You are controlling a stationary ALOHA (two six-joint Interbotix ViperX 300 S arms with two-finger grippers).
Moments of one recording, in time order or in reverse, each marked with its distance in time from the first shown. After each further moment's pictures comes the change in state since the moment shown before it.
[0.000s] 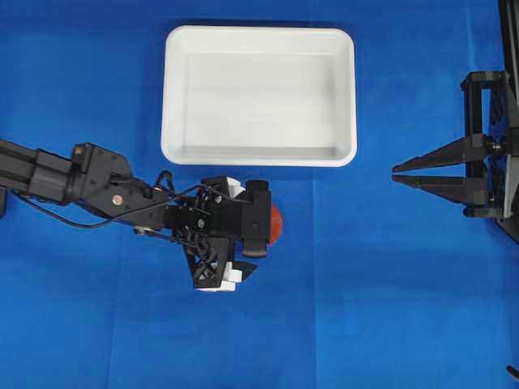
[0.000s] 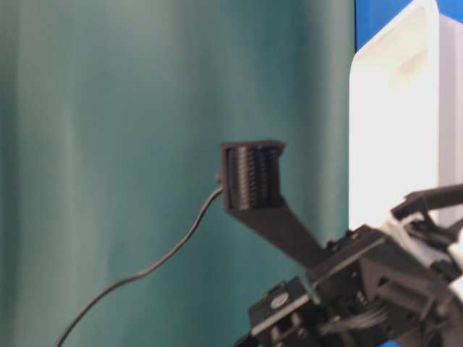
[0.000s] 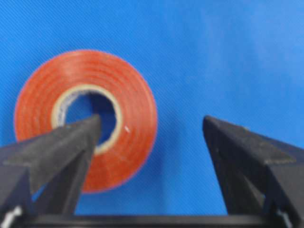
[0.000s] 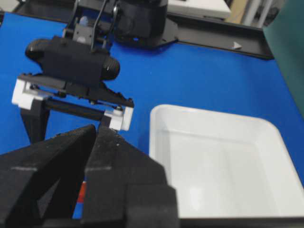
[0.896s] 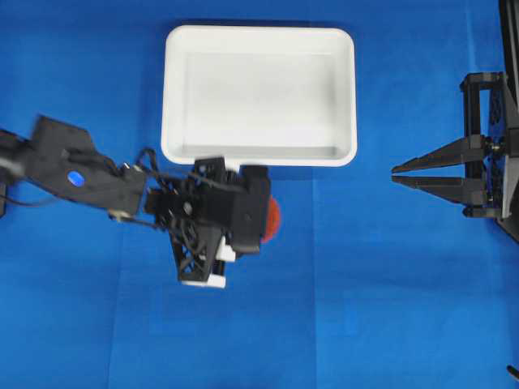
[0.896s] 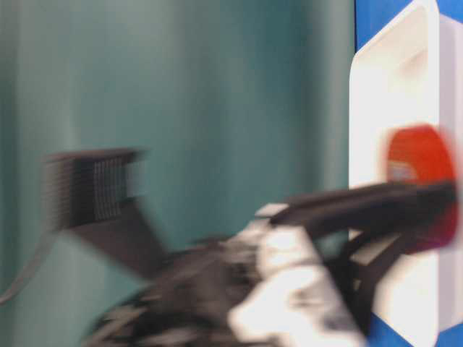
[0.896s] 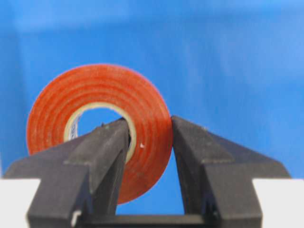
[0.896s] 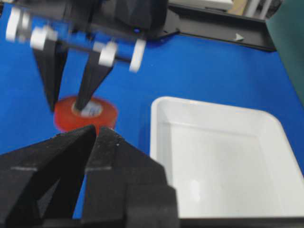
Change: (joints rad) left arm 0.015 -0.229 -0.058 0.020 0.247 0.074; right arm -0.002 0.005 0.002 0.000 0.018 -0.002
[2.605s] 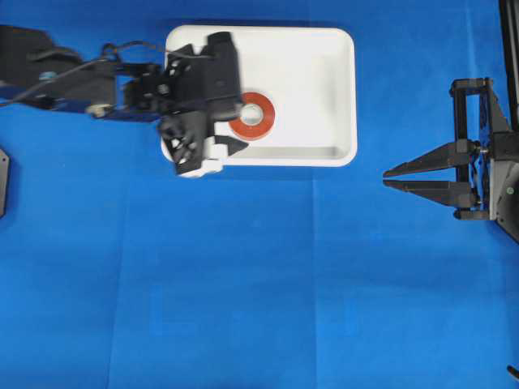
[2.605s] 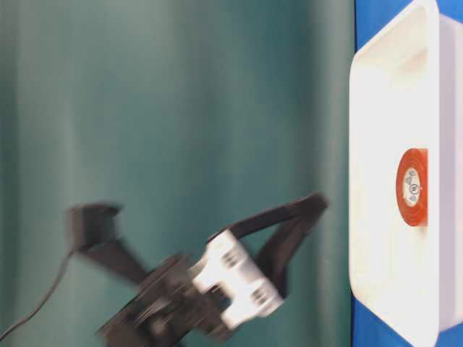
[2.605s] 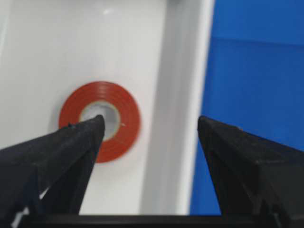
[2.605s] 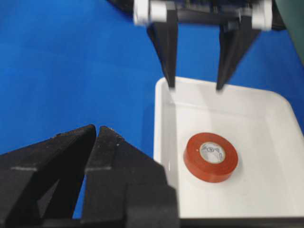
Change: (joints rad) left arm 0.282 -0.143 0.130 0.000 -0.092 0.115; right arm 0.000 0.055 0.002 0.000 0.000 0.005
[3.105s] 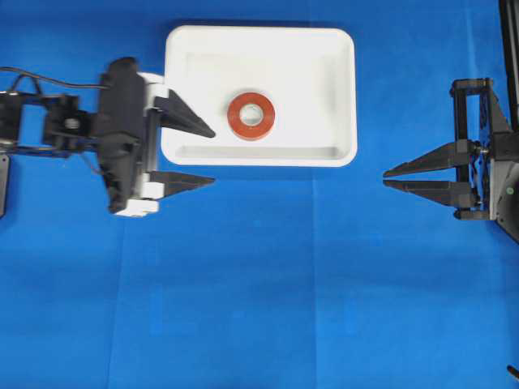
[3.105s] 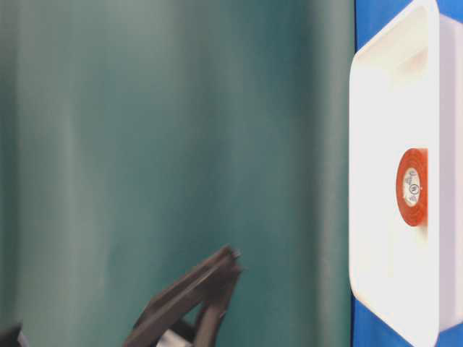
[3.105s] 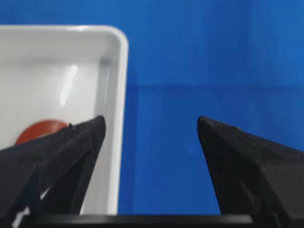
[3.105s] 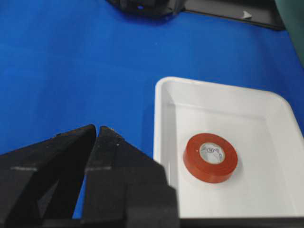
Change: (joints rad) left arm -0.123 -0.290 0.247 -0.008 -0.272 -0.064; right arm 0.000 0.000 0.002 0.000 -0.002 0.002
